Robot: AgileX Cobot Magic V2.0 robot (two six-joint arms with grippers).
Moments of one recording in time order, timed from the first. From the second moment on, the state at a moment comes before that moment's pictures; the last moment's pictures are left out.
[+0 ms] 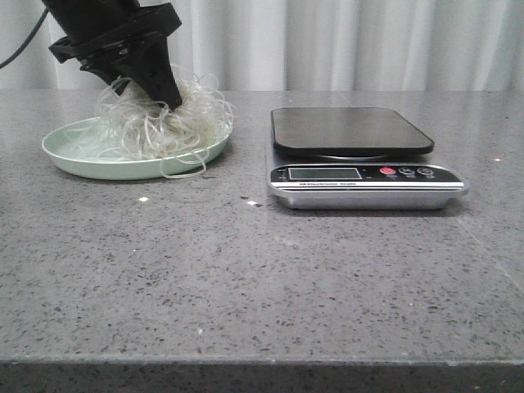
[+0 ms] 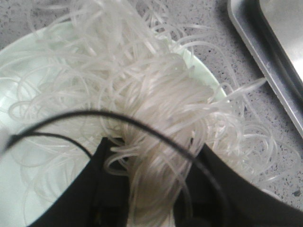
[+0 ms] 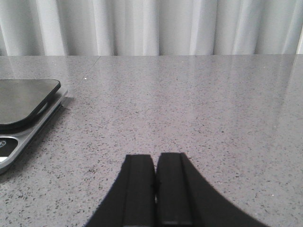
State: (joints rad) left arm -0.30 1.86 -1.64 -0.37 1.03 0.39; right arm -0.05 -0.01 0.03 0.12 0.10 -0.05
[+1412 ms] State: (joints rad) left arm -0.63 1.99 -1.97 -0.53 1.04 0.45; right arm -0.05 -0.01 0.03 0.12 0.10 -0.05
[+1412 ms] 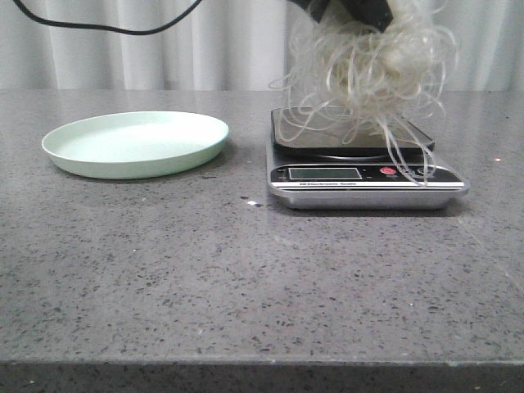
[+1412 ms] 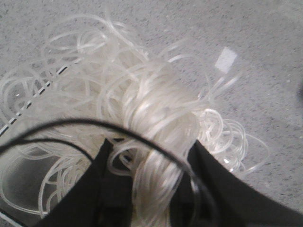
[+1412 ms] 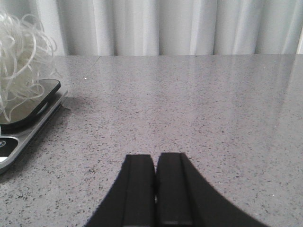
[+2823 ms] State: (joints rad) left arm -0.57 1.90 -1.97 -0.45 1.11 0.42; right arm -0.05 -0.01 0.03 0.12 0.10 -0.05
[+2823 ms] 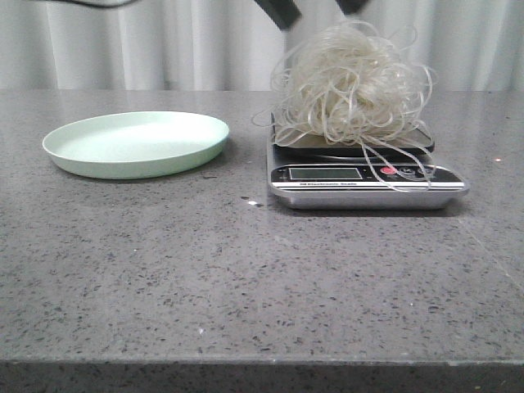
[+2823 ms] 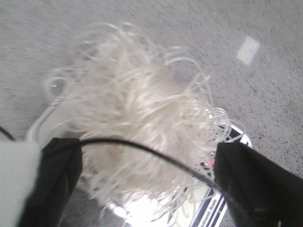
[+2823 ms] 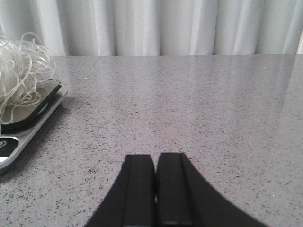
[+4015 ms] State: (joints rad) left arm -0.20 0.98 -0.92 -0.20 0.74 0.28; right arm -0.05 -0.01 0.03 0.12 0.09 -0.05
